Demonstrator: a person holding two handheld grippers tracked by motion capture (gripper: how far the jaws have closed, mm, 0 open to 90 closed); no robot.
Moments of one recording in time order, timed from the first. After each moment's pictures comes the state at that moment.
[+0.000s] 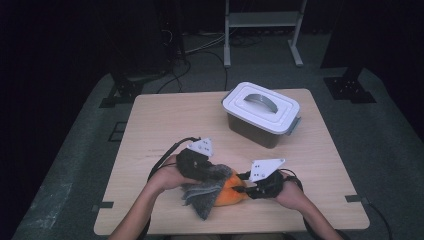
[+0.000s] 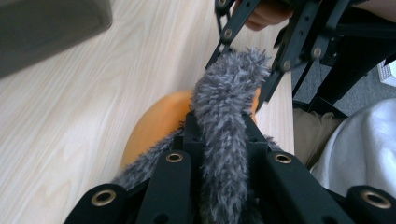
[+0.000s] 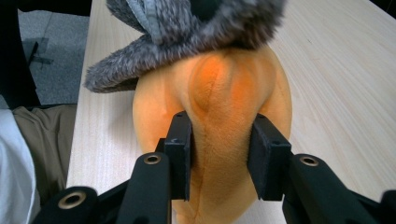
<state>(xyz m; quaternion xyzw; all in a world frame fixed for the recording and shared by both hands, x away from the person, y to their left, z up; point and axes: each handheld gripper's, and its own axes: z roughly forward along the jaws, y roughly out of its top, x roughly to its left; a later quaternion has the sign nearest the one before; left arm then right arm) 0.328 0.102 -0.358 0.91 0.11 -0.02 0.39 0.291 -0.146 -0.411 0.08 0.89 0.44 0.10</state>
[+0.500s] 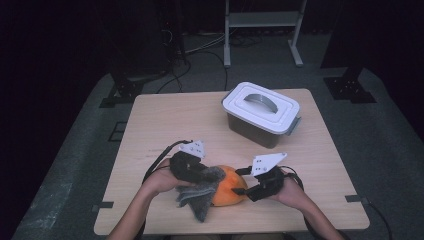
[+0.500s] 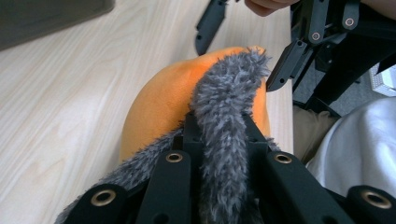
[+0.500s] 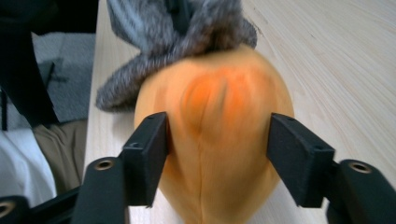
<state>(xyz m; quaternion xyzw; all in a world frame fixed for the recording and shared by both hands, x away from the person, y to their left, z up) 0.328 0.113 -0.370 0.91 0.12 -0.03 0.39 0.299 -0.148 -0.408 0.12 0.88 0.46 0.06</state>
